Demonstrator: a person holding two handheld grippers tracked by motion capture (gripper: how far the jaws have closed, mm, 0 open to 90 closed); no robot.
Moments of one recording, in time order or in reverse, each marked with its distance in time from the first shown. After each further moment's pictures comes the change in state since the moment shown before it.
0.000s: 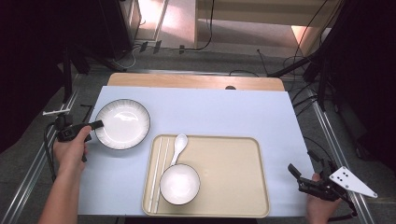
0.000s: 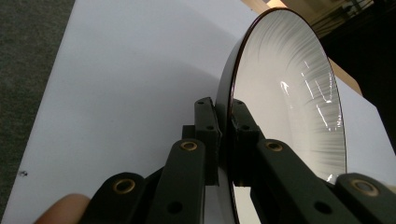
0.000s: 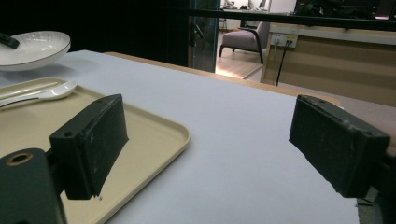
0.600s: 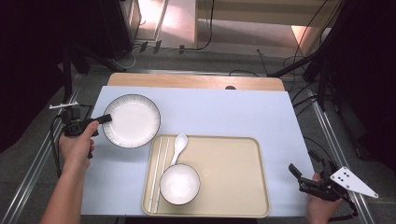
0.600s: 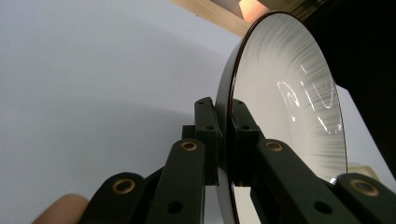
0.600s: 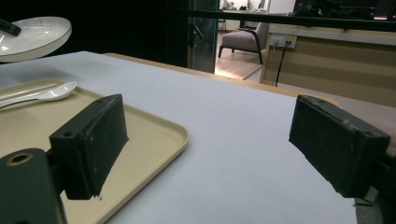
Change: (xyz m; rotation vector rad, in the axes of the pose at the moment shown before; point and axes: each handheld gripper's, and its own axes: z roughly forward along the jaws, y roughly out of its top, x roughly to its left) left arm -0.045 0.003 -0.002 -0.004 -0.071 0.117; right arm -0.001 0.000 -0.001 -0.005 -0.002 0.003
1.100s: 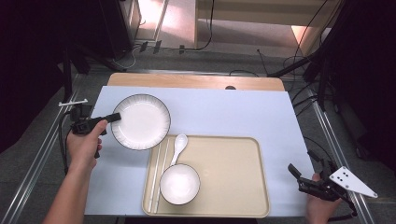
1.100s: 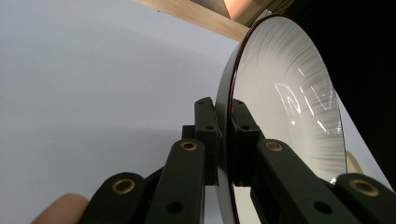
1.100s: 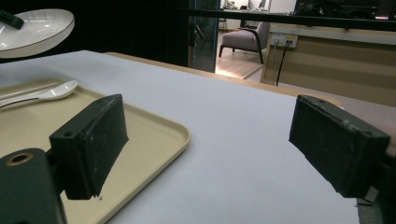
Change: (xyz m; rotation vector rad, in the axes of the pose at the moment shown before) left arm -0.034 -0.002 0.010 0.022 -0.047 0.063; right arm 0.001 0.000 0.001 0.002 0.002 -0.006
